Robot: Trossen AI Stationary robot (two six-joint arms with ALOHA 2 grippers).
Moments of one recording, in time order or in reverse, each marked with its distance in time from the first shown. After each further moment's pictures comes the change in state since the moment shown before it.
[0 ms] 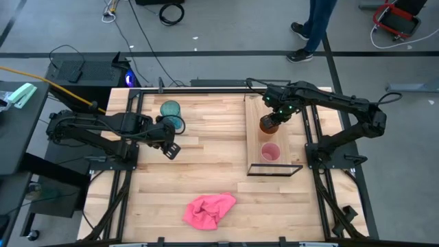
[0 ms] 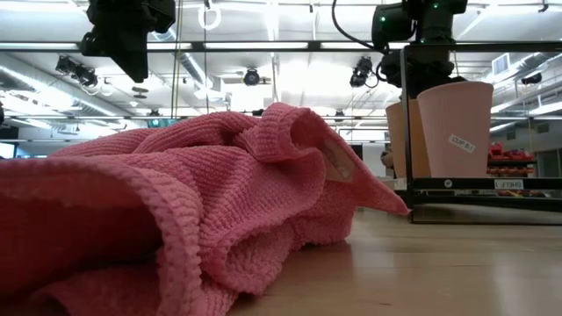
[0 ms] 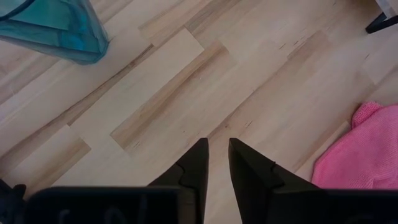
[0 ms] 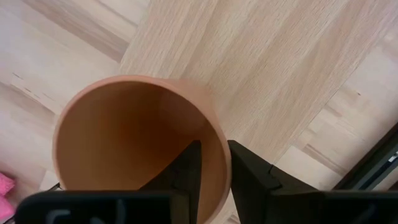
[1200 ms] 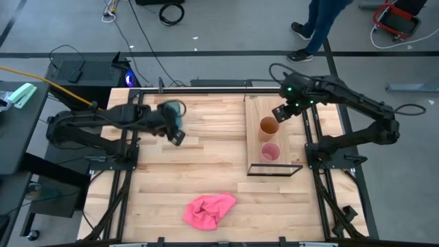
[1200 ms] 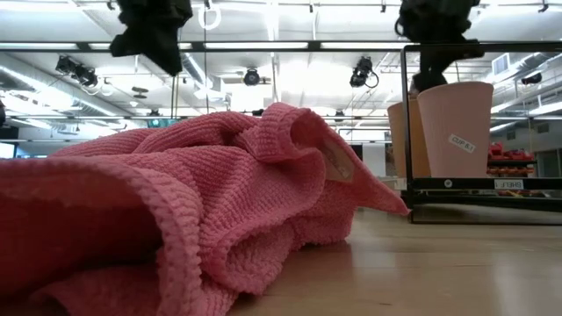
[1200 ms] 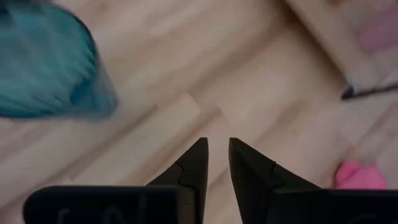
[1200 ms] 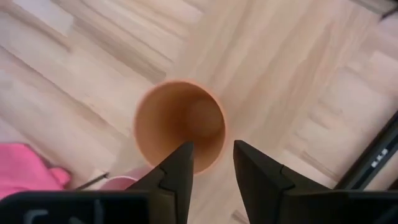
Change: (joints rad) left arm 0.147 0.000 0.046 0.115 -0.055 0.111; right arm -0.001 -0.187 0.140 -0.096 0.008 0.007
